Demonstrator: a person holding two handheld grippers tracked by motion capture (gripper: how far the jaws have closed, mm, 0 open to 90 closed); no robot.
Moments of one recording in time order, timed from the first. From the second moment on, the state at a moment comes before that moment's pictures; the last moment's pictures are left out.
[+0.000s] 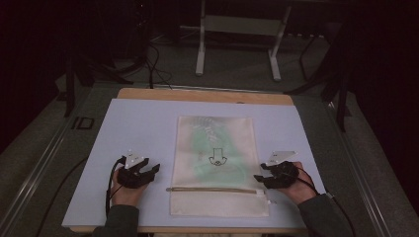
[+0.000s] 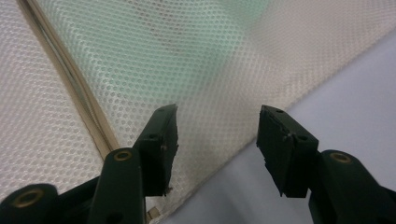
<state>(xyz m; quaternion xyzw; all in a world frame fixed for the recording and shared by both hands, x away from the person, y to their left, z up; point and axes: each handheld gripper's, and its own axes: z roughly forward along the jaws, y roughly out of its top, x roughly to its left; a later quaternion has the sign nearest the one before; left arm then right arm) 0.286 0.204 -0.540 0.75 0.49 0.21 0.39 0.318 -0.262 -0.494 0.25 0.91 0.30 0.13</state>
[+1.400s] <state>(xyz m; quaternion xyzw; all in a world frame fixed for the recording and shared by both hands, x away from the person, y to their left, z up) 0.286 0.204 -0.541 0.75 0.49 0.21 0.40 0.316 -0.213 -0.479 0.17 0.94 0.27 0.12</state>
